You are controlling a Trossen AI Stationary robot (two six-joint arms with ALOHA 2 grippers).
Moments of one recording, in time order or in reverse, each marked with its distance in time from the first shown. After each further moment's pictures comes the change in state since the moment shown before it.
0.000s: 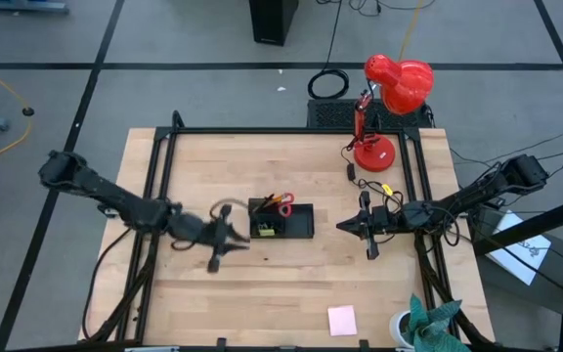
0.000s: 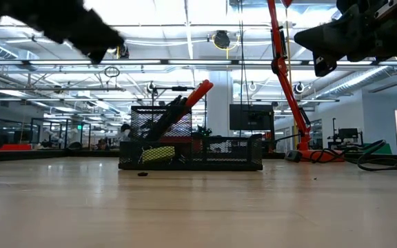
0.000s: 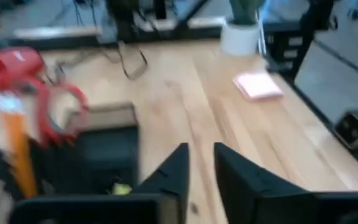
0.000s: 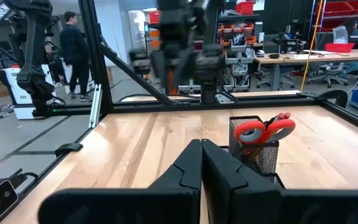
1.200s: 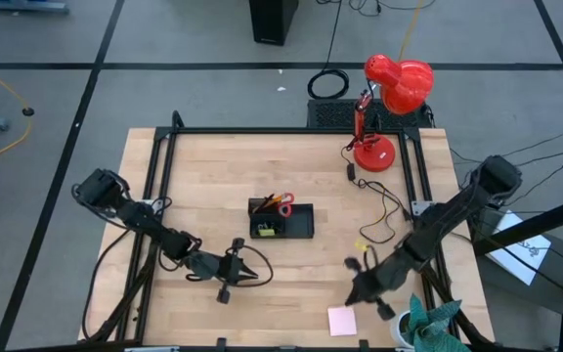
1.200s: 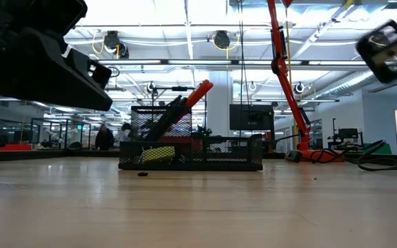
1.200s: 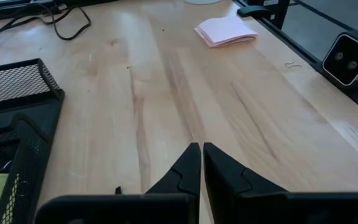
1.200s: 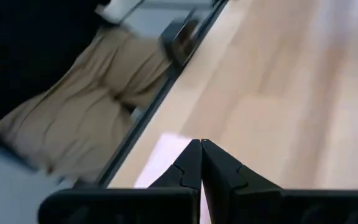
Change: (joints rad) left arm -0.215 0.515 -0.005 0.432 -0.126 -0.021; right arm 0.404 0.395 0.407 -0.570 -0.238 0.266
